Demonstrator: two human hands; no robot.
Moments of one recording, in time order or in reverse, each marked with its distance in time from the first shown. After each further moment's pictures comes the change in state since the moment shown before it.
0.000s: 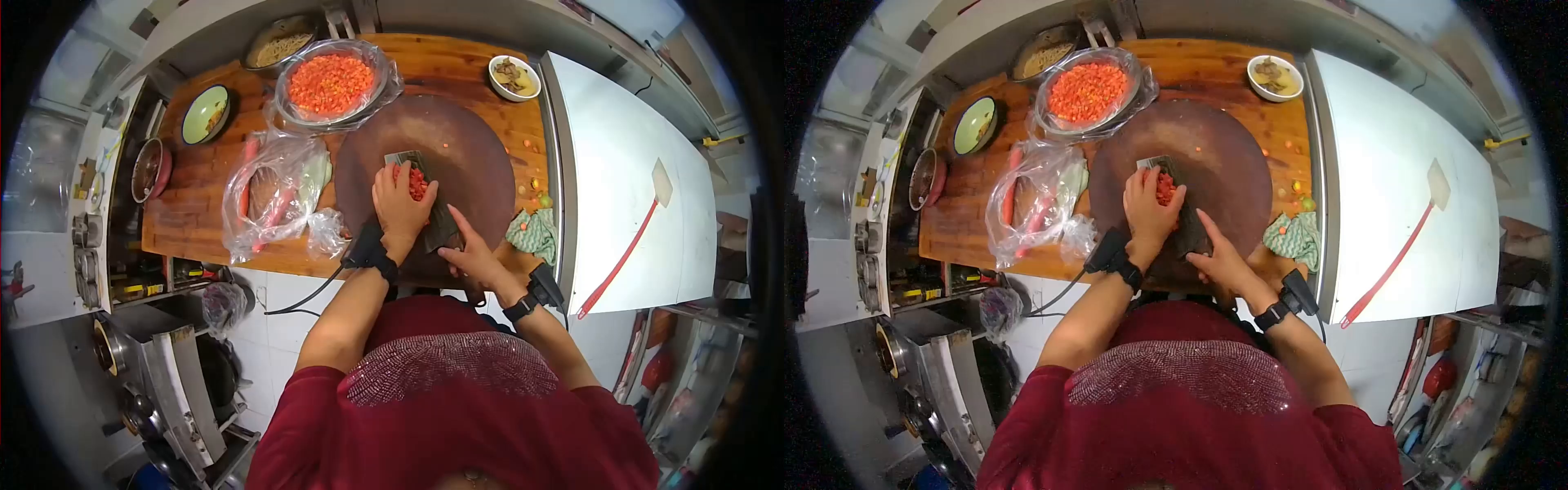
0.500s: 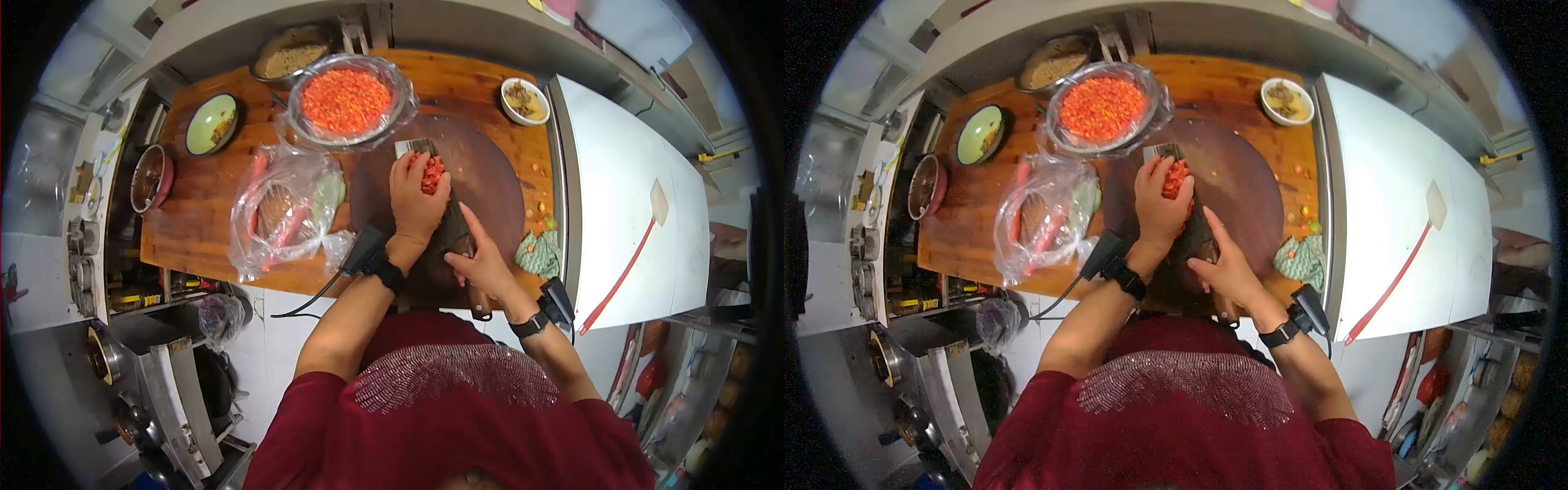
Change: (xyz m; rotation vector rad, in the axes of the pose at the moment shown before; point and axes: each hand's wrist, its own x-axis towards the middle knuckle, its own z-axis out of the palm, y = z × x) left_hand 0.062 0.010 -0.018 -0.322 0.066 -0.062; right_hand 0.010 -0.065 0.021 0.052 0.051 -0.137
